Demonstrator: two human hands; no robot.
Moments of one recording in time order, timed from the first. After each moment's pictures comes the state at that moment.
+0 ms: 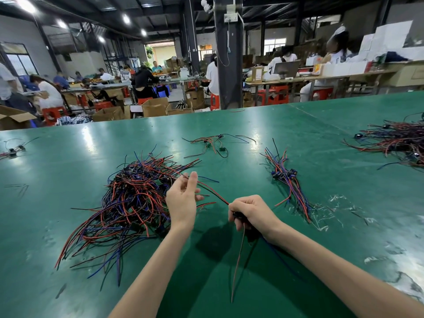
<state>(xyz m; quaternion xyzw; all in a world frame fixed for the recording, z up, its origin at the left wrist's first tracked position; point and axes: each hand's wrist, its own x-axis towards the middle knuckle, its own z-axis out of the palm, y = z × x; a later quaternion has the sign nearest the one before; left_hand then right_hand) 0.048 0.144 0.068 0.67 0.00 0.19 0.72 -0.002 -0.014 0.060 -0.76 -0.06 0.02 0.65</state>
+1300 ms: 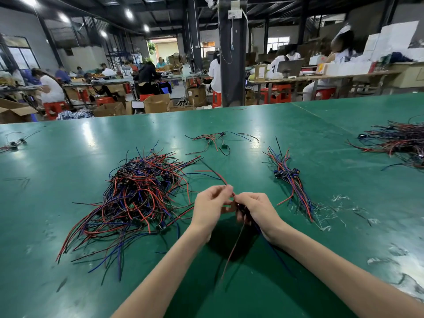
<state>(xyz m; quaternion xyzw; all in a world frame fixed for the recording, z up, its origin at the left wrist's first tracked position) 0.026 0.111 0.060 0.65 -0.06 -0.02 0.76 0.000 -0.007 0.058 -0.71 0.00 -0.04 0.70</state>
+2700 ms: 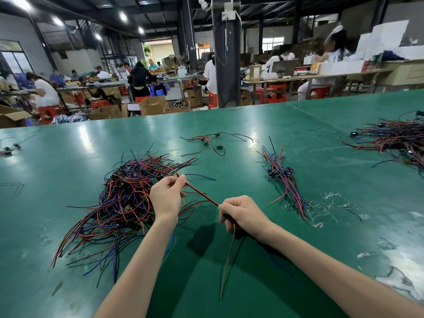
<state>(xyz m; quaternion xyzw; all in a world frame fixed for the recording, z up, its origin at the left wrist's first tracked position) 0.064 0.166 0.072 0.72 0.05 0.21 0.66 -0.001 -0.003 0.055 -0.78 -0.08 0.01 0.62</state>
